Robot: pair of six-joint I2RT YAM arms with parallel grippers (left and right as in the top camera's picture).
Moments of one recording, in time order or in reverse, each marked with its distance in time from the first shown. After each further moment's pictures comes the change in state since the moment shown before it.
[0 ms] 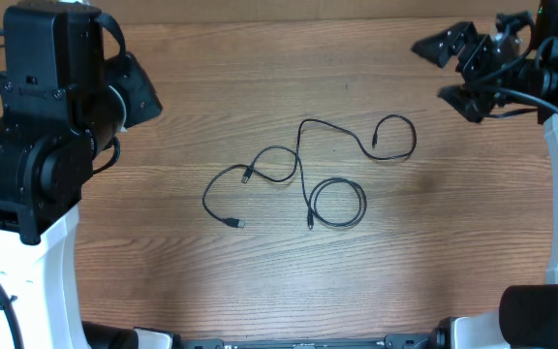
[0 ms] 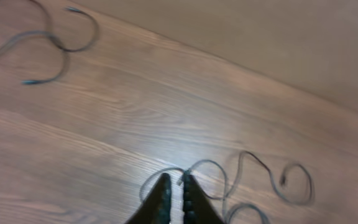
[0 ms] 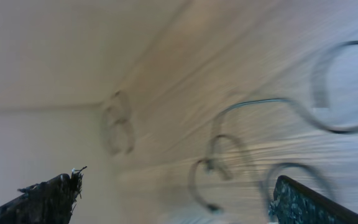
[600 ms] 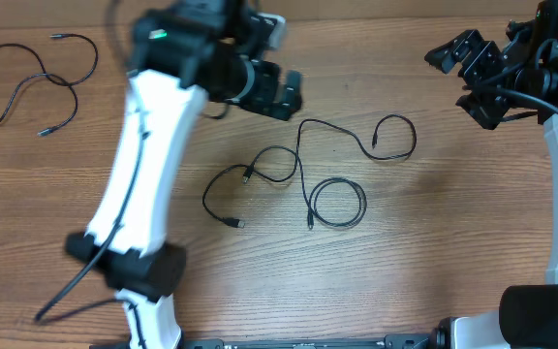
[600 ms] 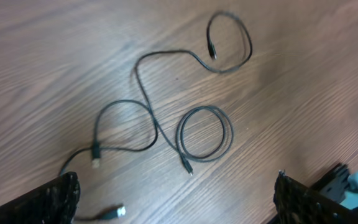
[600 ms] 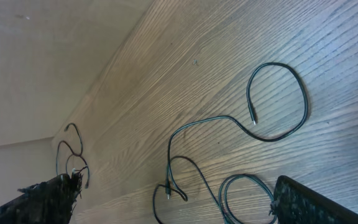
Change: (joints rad) left arm -0.178 0.426 0.000 0.043 0.499 0.460; right arm 0.000 0.000 0.000 -0.031 0.172 0.001
